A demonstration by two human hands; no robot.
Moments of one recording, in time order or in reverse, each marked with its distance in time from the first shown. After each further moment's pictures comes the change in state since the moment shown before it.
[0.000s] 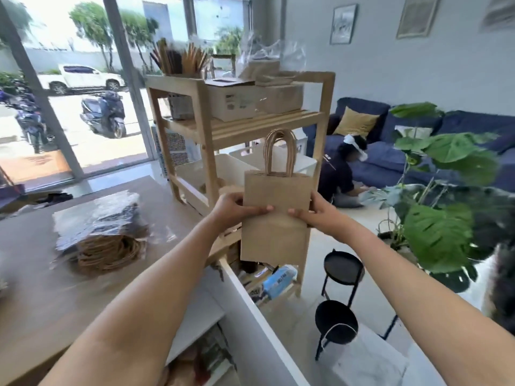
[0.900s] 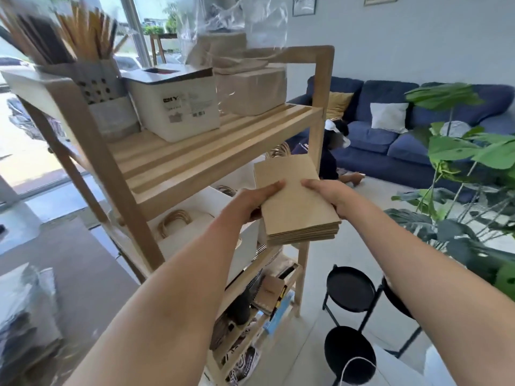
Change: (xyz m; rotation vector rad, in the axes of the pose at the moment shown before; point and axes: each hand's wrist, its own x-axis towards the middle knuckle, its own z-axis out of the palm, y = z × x) left_hand 0.293 0.008 0.077 -0.435 -0.220 -0.380; right_hand 0.232 0.030 -0.107 0.303 0.358 0.471
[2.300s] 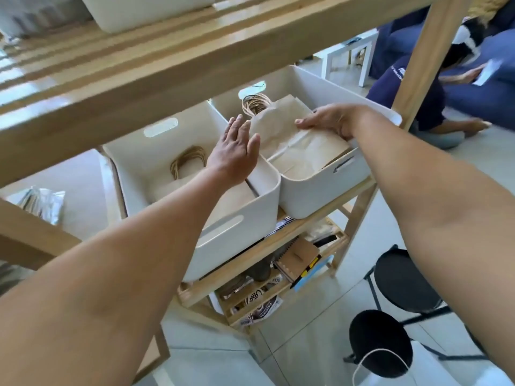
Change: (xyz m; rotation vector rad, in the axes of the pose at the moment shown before) left_hand 0.103 -0.038 -0.072 1.258 0.502 0.260; right_hand 0.239 -0.016 0.069 -0.606 -0.514 0.116
